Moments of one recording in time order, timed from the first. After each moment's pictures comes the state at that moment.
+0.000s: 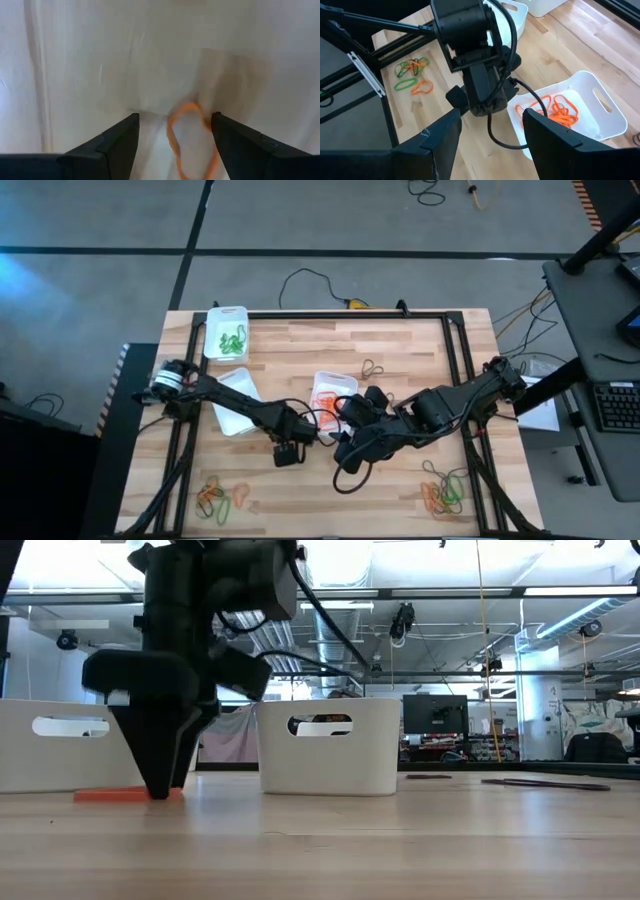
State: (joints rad) left arm -0.25 1.91 1.20 -0.85 -0.03 -0.45; right arm 0.45 1.82 2.06 -1.10 0.49 0.83
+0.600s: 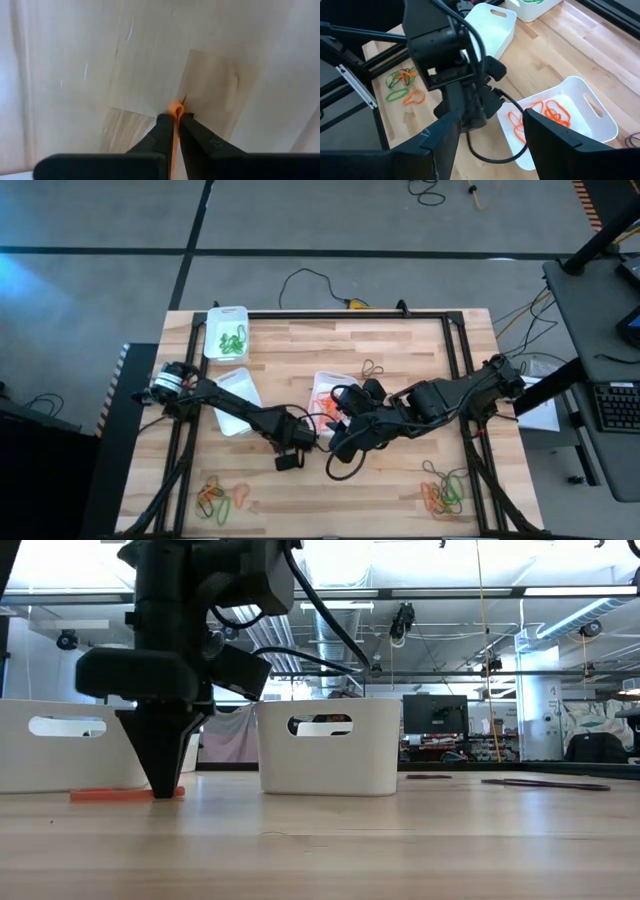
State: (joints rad) left arm -0.28 1.94 1.20 -0.83 -0.05 -0.53; right arm 0.40 1.82 2.06 -1.09 0.49 0.83
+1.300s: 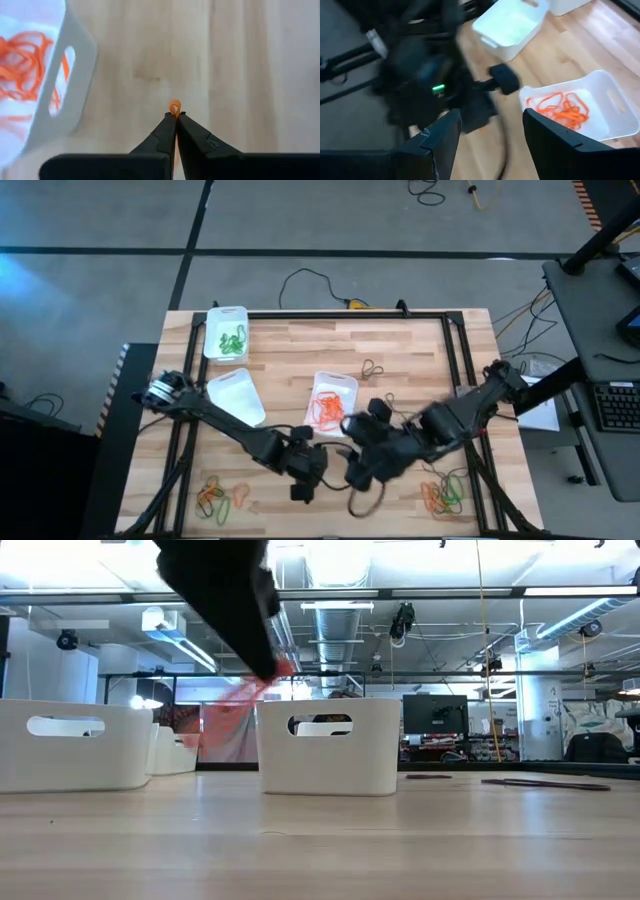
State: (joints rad) left arm -0.47 1.91 1.46 -0.67 -0.21 -0.45; right arm 0.53 1.82 2.05 -1.10 0.49 0.79
